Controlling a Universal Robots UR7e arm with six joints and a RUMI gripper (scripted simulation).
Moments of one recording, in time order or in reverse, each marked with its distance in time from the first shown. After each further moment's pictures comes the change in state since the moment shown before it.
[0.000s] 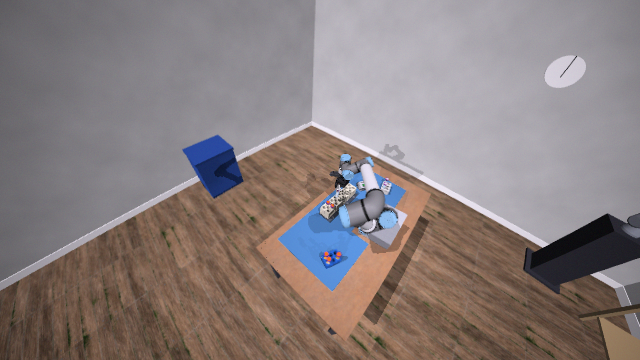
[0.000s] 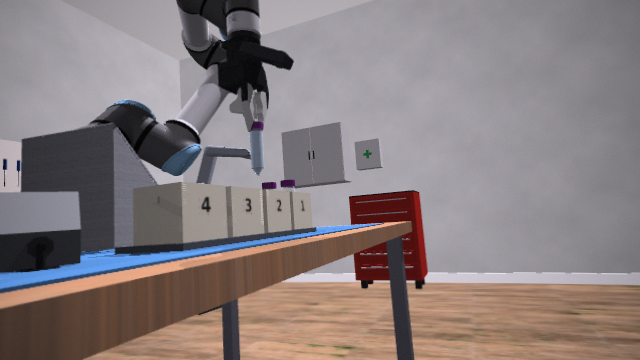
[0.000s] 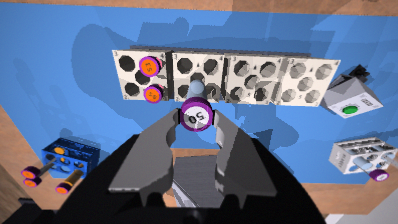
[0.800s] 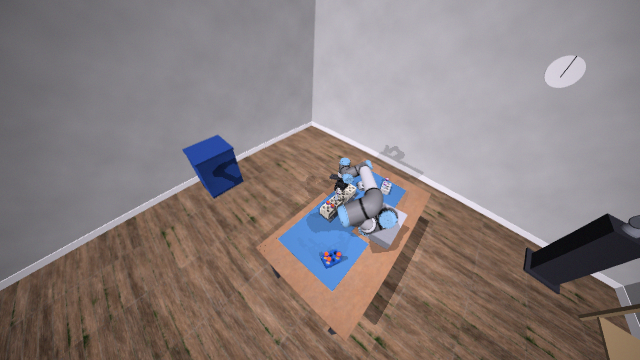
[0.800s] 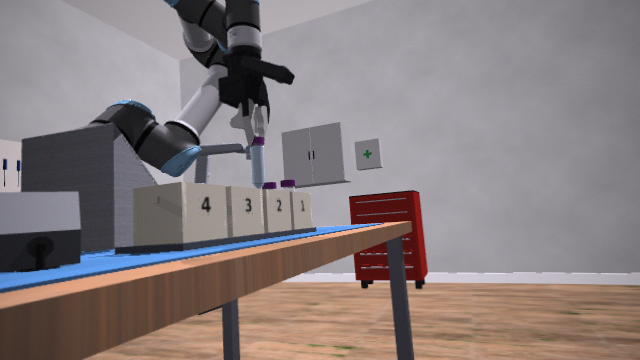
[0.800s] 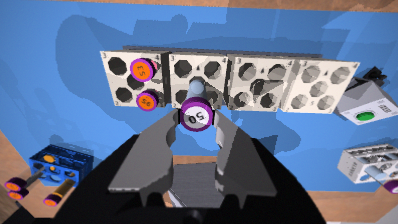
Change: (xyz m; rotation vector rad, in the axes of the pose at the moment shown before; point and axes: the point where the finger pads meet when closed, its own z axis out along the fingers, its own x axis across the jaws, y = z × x) arm 0.000 0.000 0.034 0.000 0.000 0.000
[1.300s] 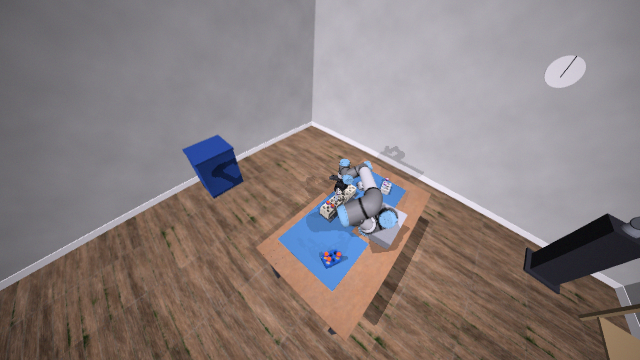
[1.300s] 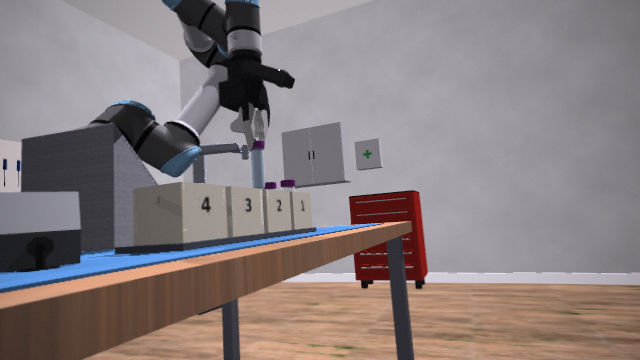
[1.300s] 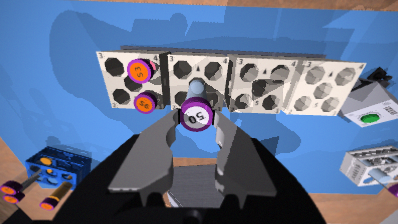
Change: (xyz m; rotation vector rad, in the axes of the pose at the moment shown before) arm 0.000 0.000 0.009 0.000 0.000 0.000
